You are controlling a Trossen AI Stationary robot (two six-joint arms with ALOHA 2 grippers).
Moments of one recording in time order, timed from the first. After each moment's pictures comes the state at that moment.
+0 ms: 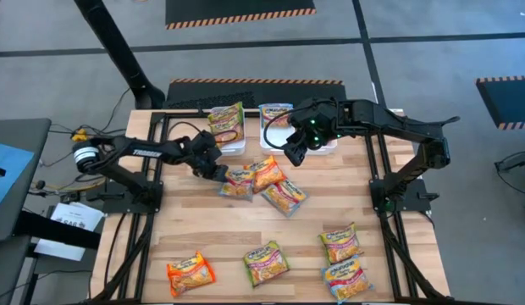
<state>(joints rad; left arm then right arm) 0.51 1.45 0.50 0.00 0.49 -0.78 -0.13 1.56 1.82 -1.05 0.05 0.47</state>
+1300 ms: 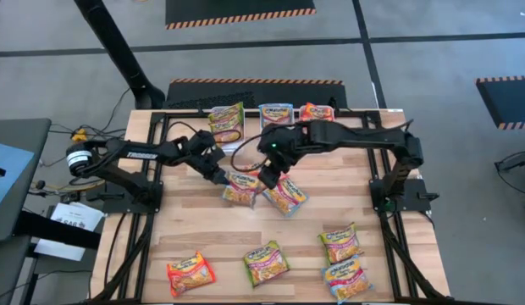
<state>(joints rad) 0.47 1.38 0.51 0.06 0.60 -0.63 -0.07 1.81 1.81 -0.92 -0.22 0.58</state>
